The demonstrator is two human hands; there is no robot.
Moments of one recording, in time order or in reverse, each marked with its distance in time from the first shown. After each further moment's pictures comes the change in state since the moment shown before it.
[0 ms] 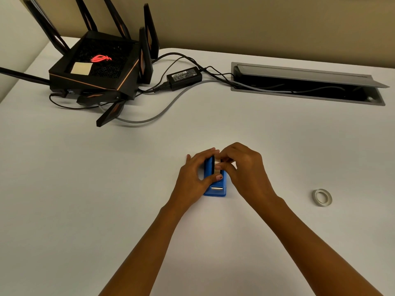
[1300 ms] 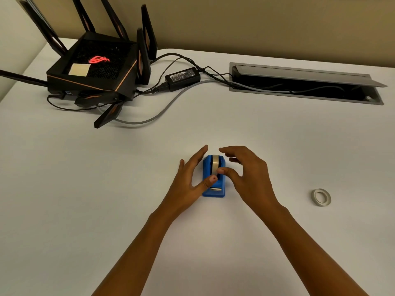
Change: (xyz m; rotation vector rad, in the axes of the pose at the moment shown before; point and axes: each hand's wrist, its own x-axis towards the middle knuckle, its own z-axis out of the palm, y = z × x) left_hand -0.013 0.000 -0.013 0.009 -0.148 -0.001; right_hand -0.017 0.012 0.005 0.198 0.047 0.211
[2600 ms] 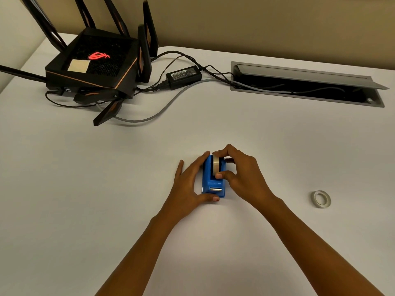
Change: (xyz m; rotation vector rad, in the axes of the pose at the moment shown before) left_hand 0.000 -0.025 0.008 0.175 -0.021 0.068; right_hand 0.015 0.007 0.007 -0.002 -0.201 0.038
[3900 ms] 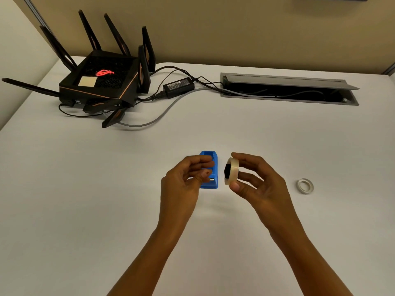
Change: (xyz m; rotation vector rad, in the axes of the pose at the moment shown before) left_hand -0.058 0.098 -0.017 -0.401 0.386 -0.059; right_hand -0.110 -0.048 -0.040 0.682 0.191 0.054
